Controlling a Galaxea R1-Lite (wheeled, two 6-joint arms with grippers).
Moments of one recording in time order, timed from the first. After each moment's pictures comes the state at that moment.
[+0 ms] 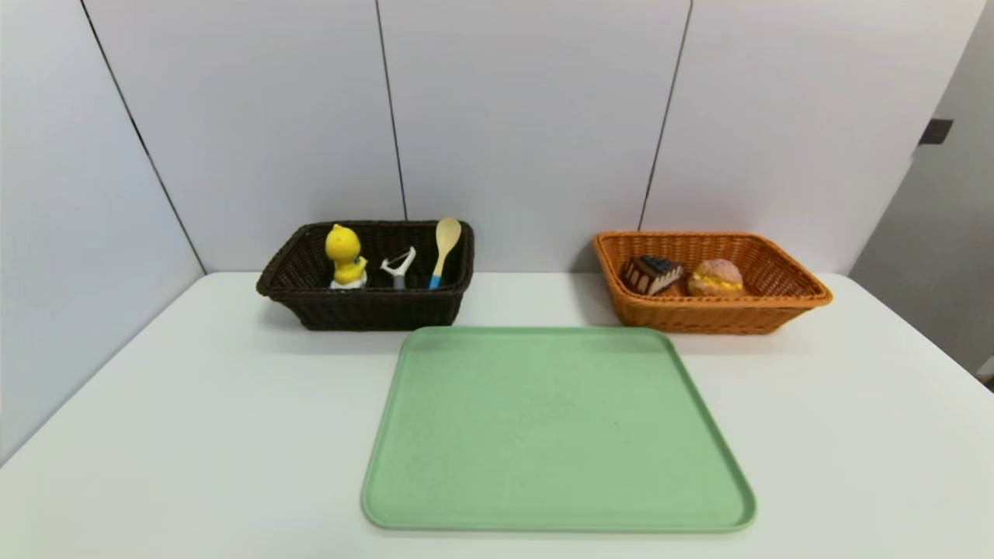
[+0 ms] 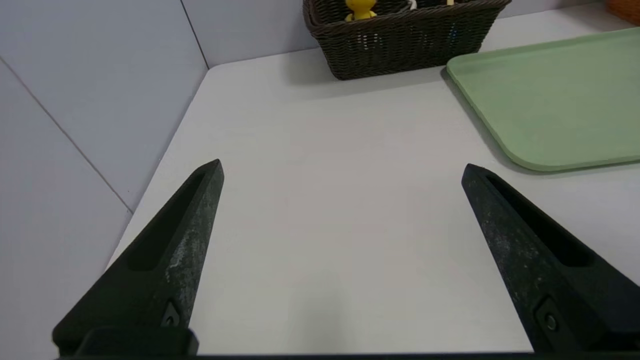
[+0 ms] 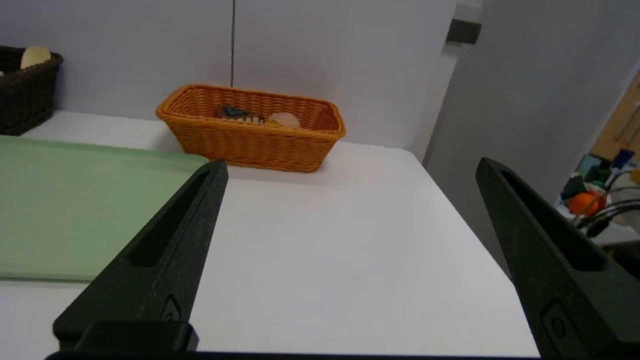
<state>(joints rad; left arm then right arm) 0.01 0.00 -0.40 0.37 -0.03 0.14 0.00 0.00 -0.24 0.00 -0.08 -0.20</state>
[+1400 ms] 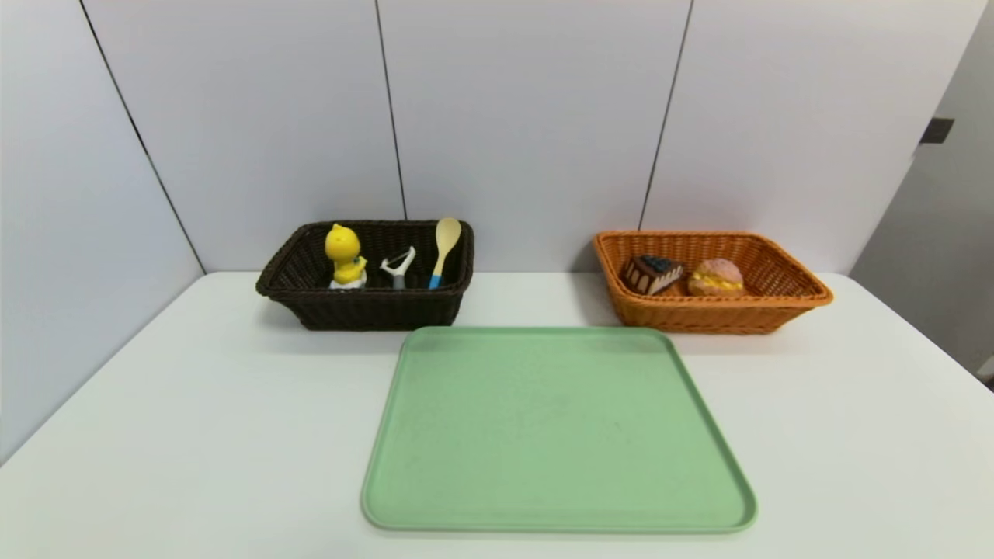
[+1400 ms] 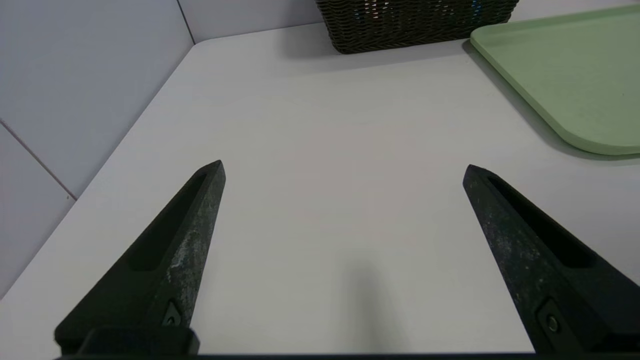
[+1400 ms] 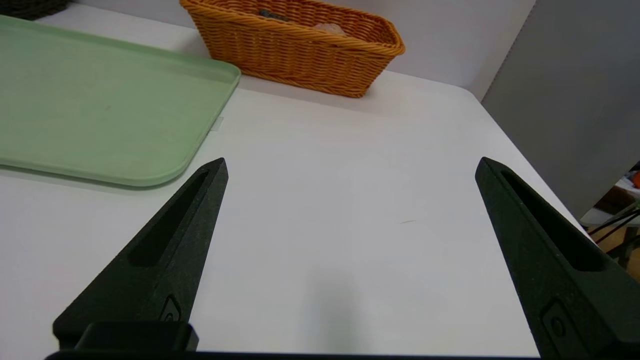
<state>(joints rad) 0.01 0.00 0.00 -0.04 -0.02 0.11 0.00 0.00 0.00 -0.06 0.01 -0.20</state>
